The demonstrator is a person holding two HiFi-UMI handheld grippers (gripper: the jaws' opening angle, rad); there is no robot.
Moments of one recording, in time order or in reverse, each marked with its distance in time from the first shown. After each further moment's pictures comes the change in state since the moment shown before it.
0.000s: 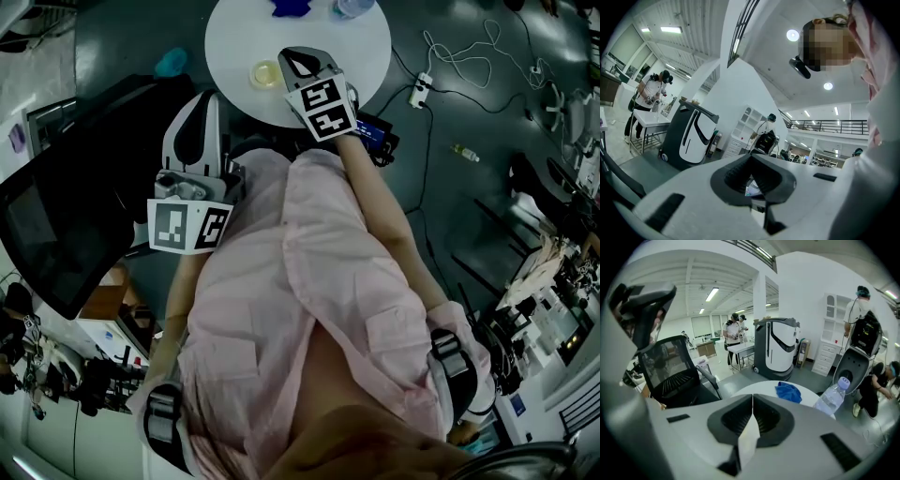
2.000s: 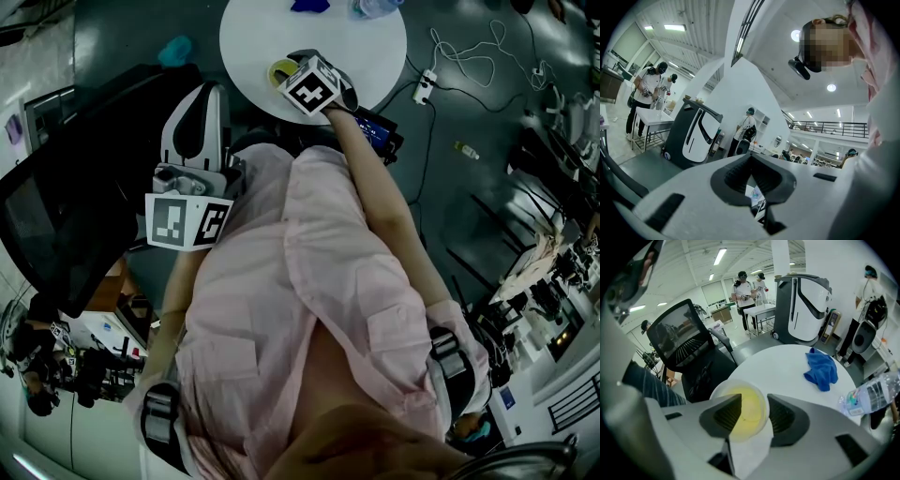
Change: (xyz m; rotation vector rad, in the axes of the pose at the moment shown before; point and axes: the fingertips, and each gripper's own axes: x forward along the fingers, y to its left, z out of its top) left arm -0.002 0.028 0.012 -0.026 0.010 0.014; right arm 0.063 0.039 -0.086 -0.157 0.445 0.227
